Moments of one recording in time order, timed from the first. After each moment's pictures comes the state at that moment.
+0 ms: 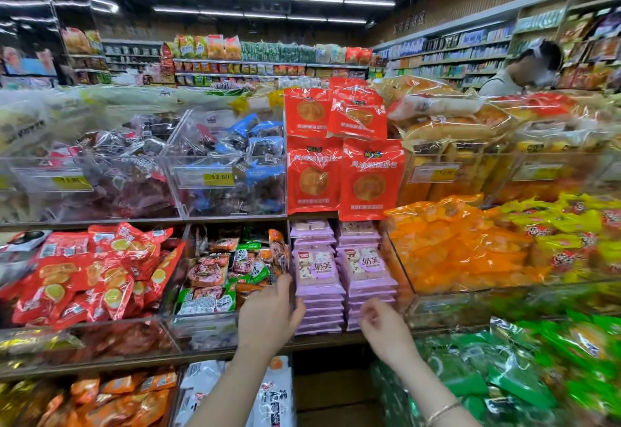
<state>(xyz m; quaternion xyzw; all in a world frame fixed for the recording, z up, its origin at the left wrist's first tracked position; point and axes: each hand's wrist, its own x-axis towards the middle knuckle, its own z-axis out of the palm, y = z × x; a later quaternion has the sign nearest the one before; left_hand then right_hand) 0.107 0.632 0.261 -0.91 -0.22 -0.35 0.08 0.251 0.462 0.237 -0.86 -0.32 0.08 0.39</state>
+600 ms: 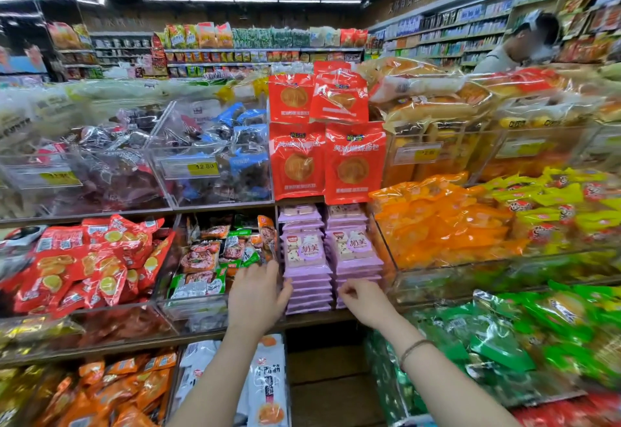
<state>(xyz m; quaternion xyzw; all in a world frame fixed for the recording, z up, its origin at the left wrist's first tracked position) 0.102 0.621 0.264 -0.91 -0.24 -0.32 0.05 0.267 0.469 0.240 -0.86 -0.38 0.14 0.31</state>
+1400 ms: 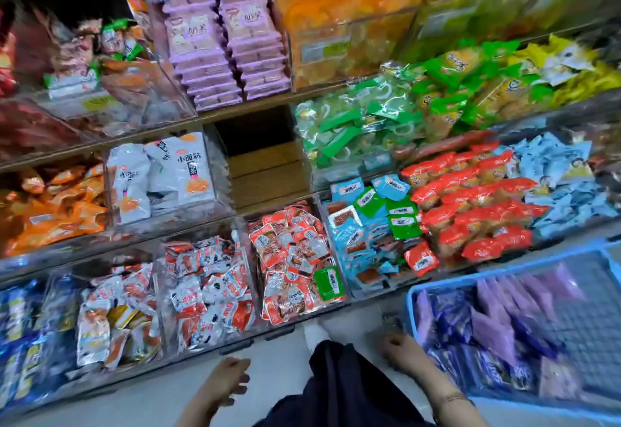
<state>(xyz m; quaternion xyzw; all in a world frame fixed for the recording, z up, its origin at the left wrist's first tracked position) -0.162 0.326 0.039 -0.57 -0.58 0.26 -0.52 0.040 0.060 -0.005 -0.84 0.00 0.47 0.28</state>
